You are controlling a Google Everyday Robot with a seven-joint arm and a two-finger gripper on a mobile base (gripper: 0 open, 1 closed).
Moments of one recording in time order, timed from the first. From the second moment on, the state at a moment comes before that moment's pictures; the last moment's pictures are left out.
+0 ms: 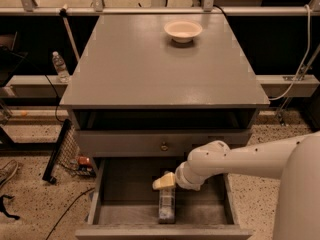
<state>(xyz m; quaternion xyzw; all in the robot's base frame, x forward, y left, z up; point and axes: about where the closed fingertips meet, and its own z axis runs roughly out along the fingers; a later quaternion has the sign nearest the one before) 0.508 -0.069 0.451 -0.05 0.98 0.16 0.07</state>
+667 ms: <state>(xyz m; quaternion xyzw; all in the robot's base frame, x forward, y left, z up) 0.501 -0.052 0.433 -0.04 0.99 0.14 0.08</state>
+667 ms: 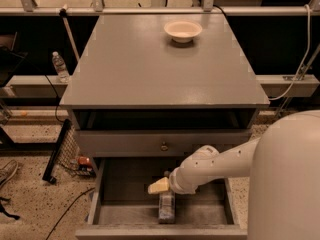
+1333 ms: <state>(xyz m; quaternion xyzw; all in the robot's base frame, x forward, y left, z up) 0.499 -0.055 0.421 -0.03 0.99 0.12 0.08</state>
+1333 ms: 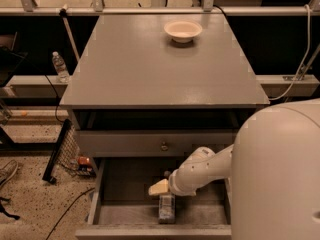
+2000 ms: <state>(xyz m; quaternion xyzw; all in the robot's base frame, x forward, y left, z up) 0.486 -0.043 0.401 -0.02 0.98 0.16 0.07</state>
